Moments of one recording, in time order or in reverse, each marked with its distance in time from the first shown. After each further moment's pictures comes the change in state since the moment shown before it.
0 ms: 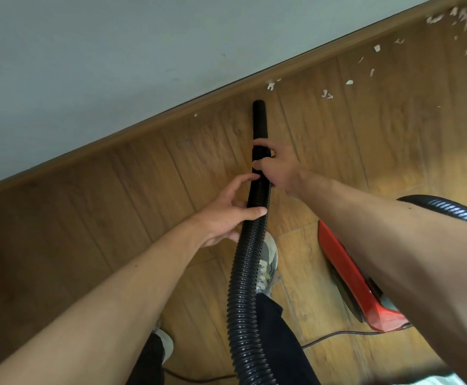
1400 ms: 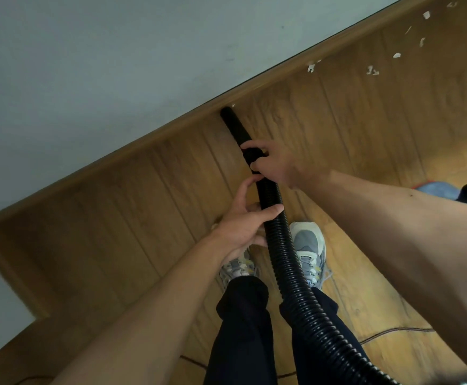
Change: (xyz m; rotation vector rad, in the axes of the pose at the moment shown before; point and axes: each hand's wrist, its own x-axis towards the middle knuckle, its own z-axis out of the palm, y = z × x) left_hand -0.024 -0.052 -0.053 -0.192 0.091 0.057; right_hand -0.008 -0.025 0.091 -0.204 -0.142 -0.088
